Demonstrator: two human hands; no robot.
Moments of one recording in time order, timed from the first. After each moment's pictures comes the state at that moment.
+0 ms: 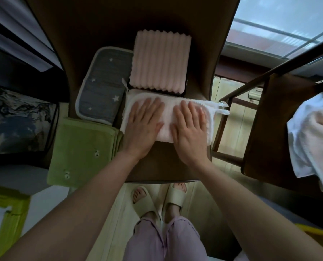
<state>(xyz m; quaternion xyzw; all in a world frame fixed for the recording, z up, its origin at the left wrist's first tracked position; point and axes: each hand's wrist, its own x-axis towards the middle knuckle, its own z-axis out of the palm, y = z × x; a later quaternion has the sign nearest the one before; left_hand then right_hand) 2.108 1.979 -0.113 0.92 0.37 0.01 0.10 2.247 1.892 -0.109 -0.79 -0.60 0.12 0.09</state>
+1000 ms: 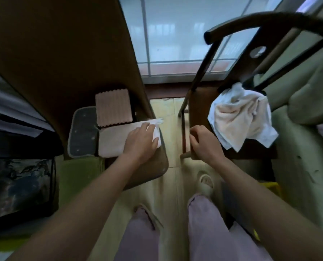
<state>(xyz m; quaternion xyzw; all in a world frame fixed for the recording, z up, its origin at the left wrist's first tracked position) 2.195 1.918 0.096 0.91 0.32 -0.12 0.22 2.351 1.772 0.073 -0.87 -0.37 0.26 0.18</state>
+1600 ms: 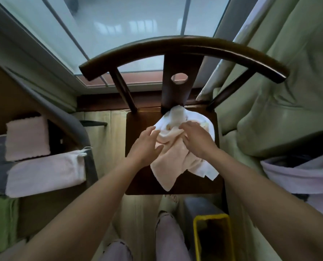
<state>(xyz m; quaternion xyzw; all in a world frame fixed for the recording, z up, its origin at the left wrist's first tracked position) 2.520 1.813 0.039 0.87 0.32 -0.17 0.34 2.674 1.697 0.038 -0.83 -0.47 0.29 0.08</state>
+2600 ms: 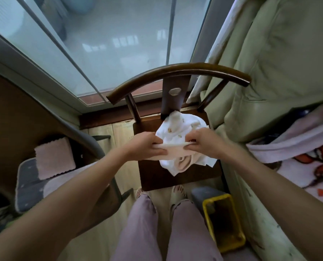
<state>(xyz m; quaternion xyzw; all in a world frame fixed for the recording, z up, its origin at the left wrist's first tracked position) 2.500 1.874 0.140 0.91 0.06 -0.21 0.36 2.651 1.682 0.162 -0.79 -0.52 0.32 0.10</state>
